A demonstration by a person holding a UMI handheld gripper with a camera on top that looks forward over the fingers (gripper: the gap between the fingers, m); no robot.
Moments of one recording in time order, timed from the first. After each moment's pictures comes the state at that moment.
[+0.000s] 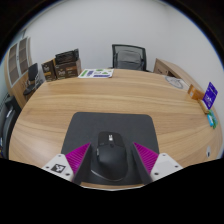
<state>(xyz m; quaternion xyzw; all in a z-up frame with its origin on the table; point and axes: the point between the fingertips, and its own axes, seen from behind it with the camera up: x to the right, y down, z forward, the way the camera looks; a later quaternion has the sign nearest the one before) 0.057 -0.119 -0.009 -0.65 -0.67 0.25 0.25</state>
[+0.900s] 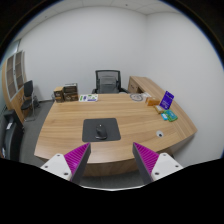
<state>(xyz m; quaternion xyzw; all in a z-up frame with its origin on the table) 0.344 -0.105 0.287 -0.68 -0.60 0.25 0.34</state>
